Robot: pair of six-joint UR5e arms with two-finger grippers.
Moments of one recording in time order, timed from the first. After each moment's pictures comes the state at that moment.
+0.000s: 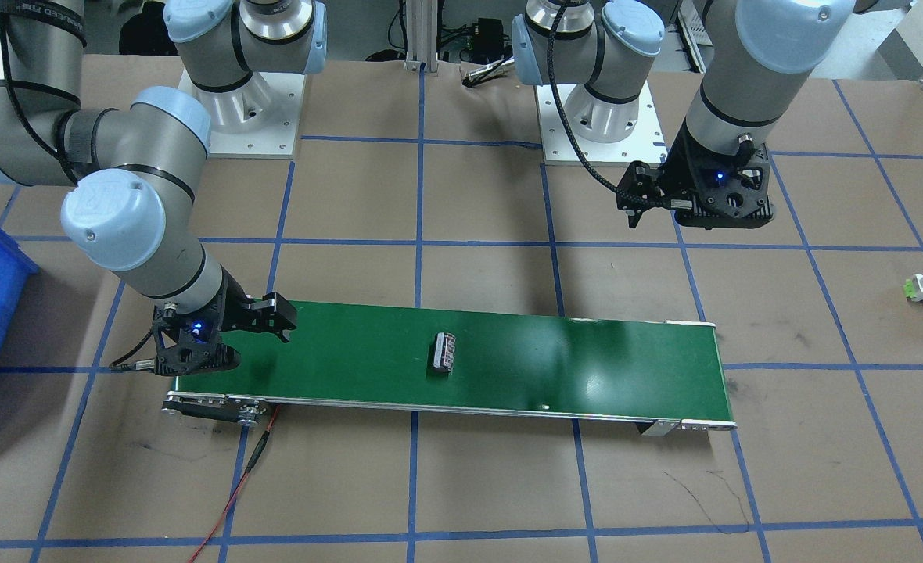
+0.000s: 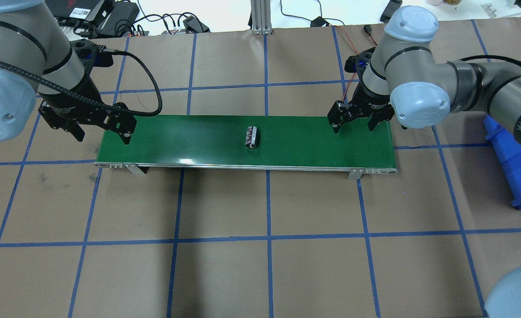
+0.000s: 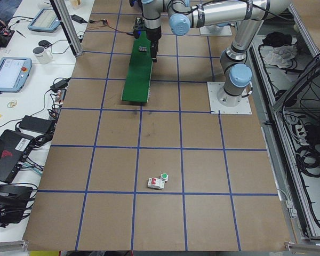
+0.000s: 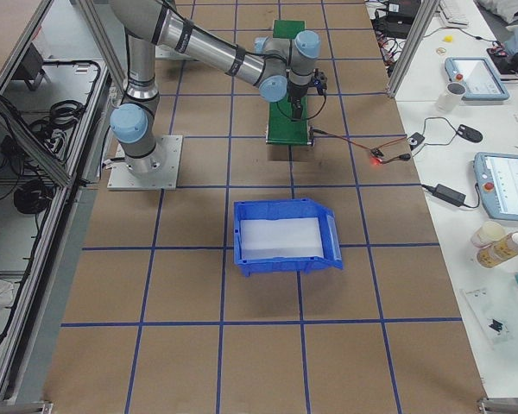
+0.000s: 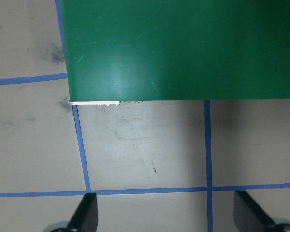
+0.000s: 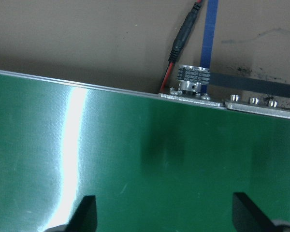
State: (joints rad) left arm -1.48 -1.54 -1.74 -1.50 1.68 0.16; right arm 1.55 -1.28 1.78 -2.03 -1.46 -0.12
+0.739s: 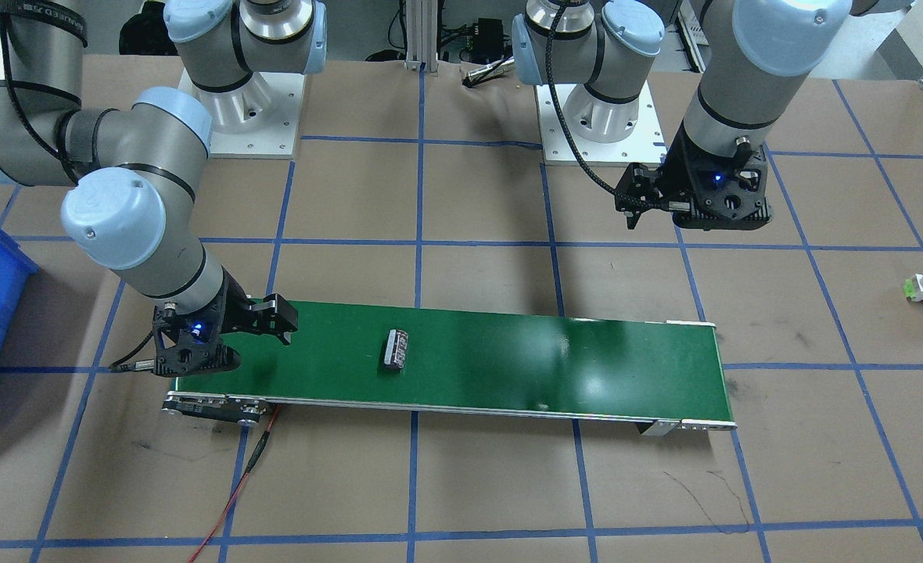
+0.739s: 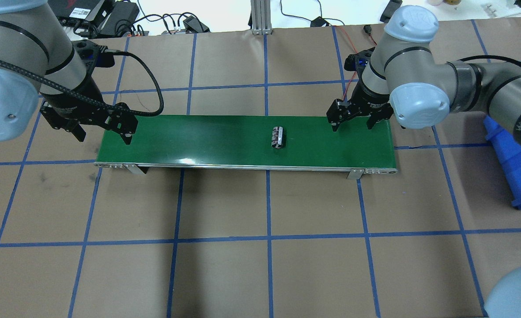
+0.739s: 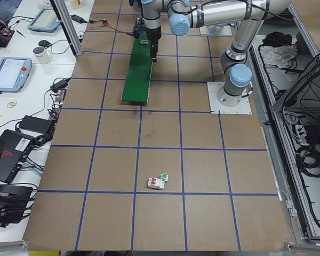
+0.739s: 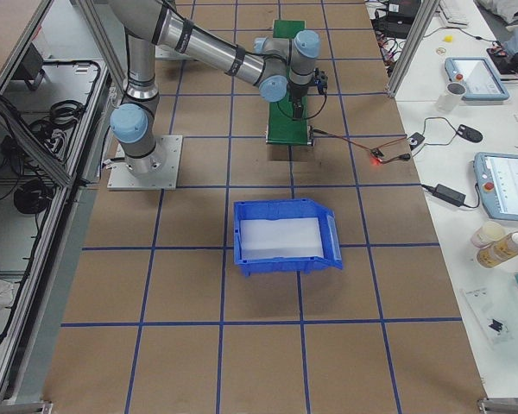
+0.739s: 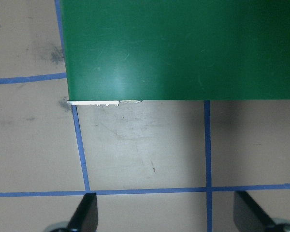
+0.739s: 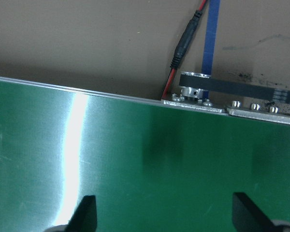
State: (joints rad) left arm -1.48 -1.54 -1.74 -1.50 1.68 0.15; right arm 1.55 -1.28 1.78 -2.05 -1.45 -0.11
